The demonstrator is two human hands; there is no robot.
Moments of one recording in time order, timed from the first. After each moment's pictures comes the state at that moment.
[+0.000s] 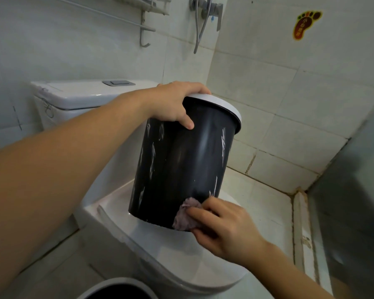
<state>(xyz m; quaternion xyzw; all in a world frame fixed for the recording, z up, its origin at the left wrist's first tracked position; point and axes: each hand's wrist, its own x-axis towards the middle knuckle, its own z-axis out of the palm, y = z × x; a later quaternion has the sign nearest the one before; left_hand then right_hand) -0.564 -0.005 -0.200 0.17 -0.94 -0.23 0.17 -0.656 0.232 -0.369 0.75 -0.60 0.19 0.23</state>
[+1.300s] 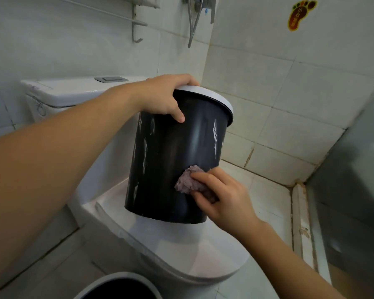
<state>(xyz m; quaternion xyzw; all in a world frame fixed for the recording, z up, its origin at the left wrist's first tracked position) -0.566 -0.011 -0.201 0.16 -0.93 -0.27 0.18 -0.665 0.215 -0.358 0.66 -0.63 0.33 0.25</state>
